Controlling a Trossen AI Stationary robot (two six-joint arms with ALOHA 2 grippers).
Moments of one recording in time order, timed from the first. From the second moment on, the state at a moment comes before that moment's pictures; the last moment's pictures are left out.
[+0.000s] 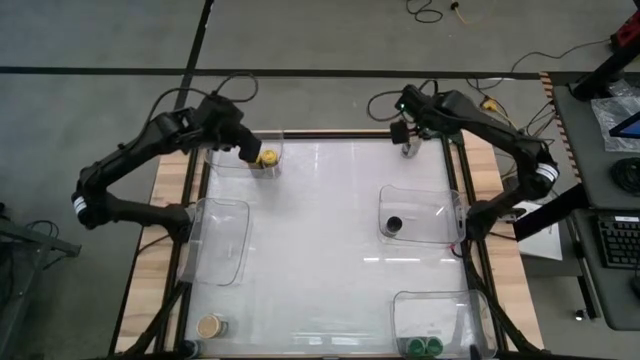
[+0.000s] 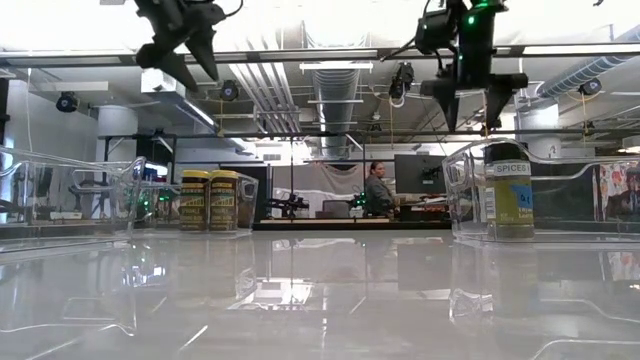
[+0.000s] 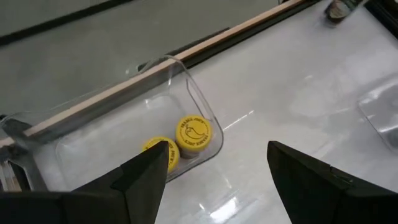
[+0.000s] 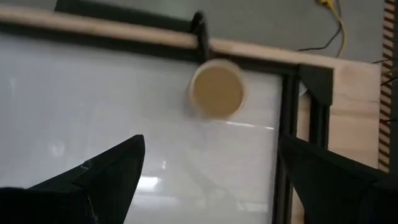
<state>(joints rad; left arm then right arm) 0.58 1.17 1.33 -1.03 -0.16 -0.39 -0.73 1.50 1.45 -1.24 0.35 0.66</state>
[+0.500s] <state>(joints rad) 0.39 1.01 1.14 -0.91 -0.17 -0.48 -0.91 1.69 1.45 -1.16 0.18 0.71</state>
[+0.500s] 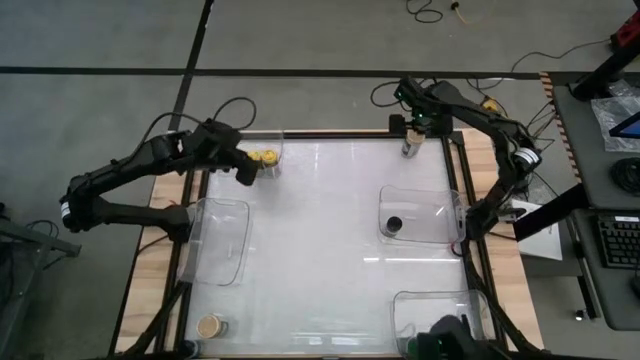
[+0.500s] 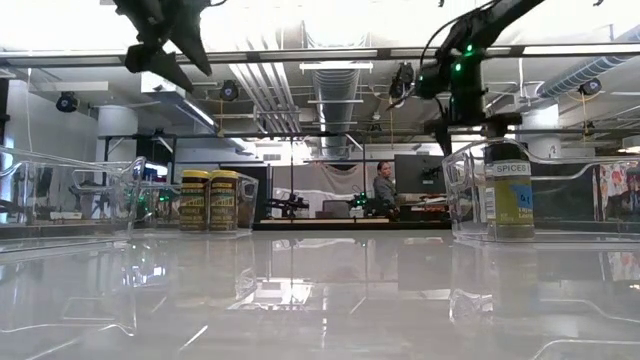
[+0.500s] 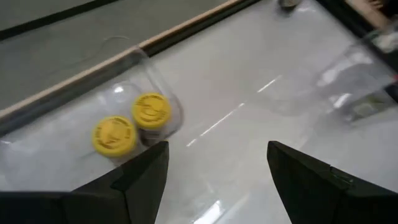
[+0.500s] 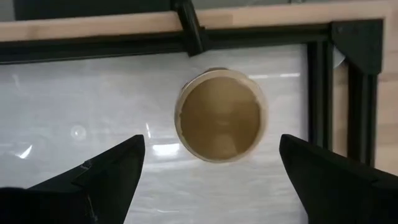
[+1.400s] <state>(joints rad) 0.31 0.99 1.13 -0.86 -0.17 -0.49 -1.02 1.83 1.45 -1.12 0.07 0.81</state>
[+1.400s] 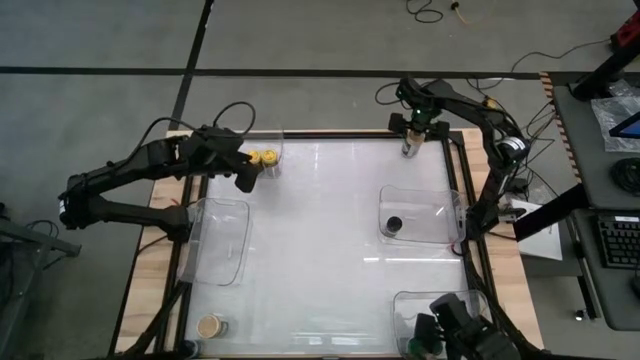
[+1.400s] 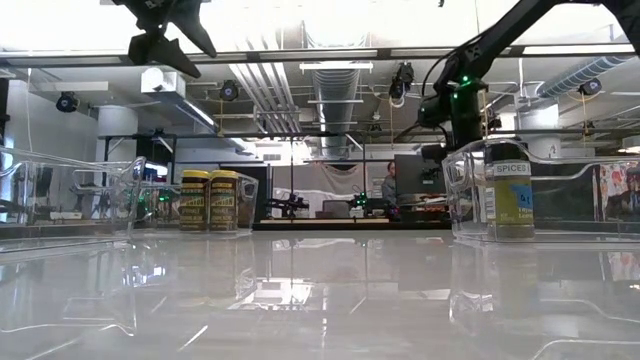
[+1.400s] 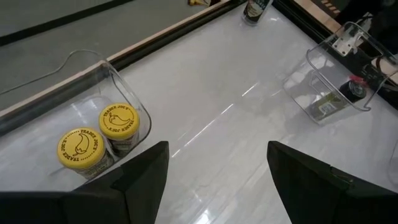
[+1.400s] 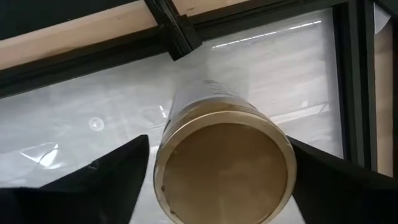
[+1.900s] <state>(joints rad) 0.30 0.96 1.13 -0.86 -0.22 -0.49 -0.98 1.74 1.45 -1.13 0.06 0.68</state>
